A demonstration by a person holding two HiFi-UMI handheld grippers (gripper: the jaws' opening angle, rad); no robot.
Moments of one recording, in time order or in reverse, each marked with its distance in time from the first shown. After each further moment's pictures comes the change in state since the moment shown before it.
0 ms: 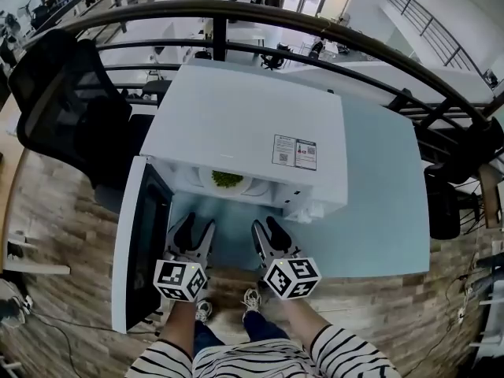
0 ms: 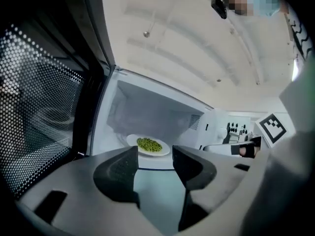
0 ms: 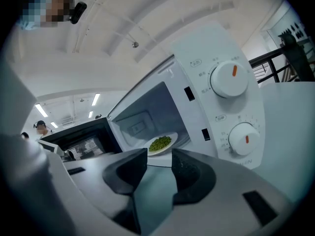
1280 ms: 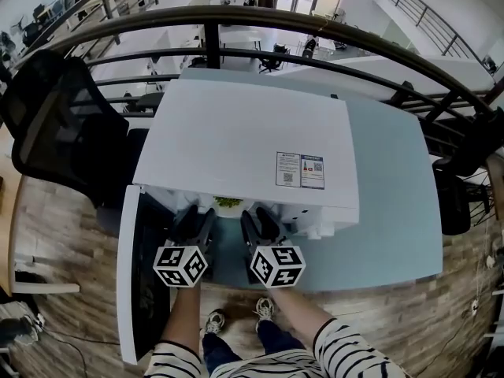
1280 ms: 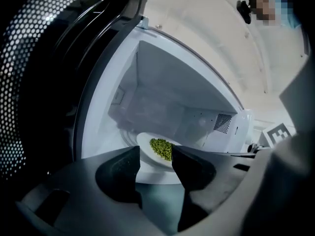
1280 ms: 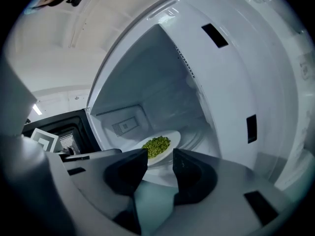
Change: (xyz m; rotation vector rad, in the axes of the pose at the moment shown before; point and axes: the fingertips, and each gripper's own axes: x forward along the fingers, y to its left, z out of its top) left arm 0.079 0.053 -0.005 -0.105 0.042 0.005; right arm 0.092 -0.013 -0.005 -0.011 0.002 -0.044
